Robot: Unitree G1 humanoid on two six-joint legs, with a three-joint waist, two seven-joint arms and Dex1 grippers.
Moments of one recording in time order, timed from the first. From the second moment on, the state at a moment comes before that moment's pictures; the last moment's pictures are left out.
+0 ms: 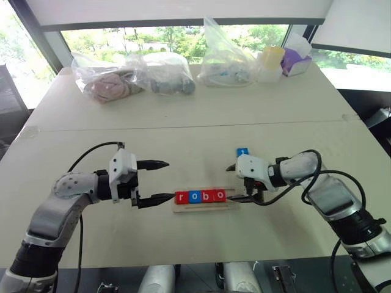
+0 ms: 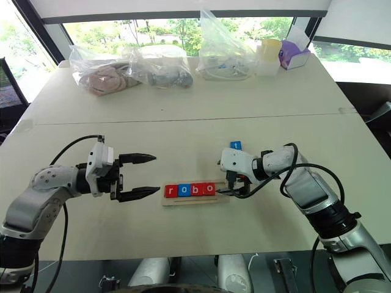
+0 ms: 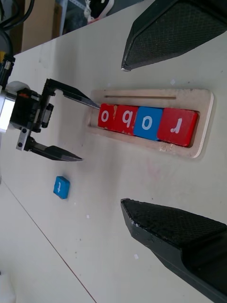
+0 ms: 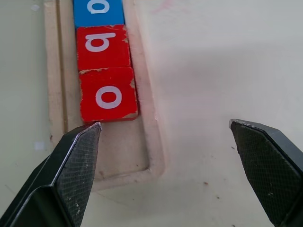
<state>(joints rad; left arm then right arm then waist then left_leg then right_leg) -0.15 0.72 0.03 -0.30 -0.54 0.32 -1.12 -0.46 -0.77 0.34 -0.20 0.05 0.47 1.15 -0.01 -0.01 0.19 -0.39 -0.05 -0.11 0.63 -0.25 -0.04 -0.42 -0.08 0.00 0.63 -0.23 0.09</state>
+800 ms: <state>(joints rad) -0.16 0.71 0.03 -0.30 -0.55 0.32 -1.11 -0.63 -0.66 0.16 -0.09 0.03 0.65 0.87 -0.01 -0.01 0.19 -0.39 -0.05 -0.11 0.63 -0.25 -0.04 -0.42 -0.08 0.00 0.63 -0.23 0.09</state>
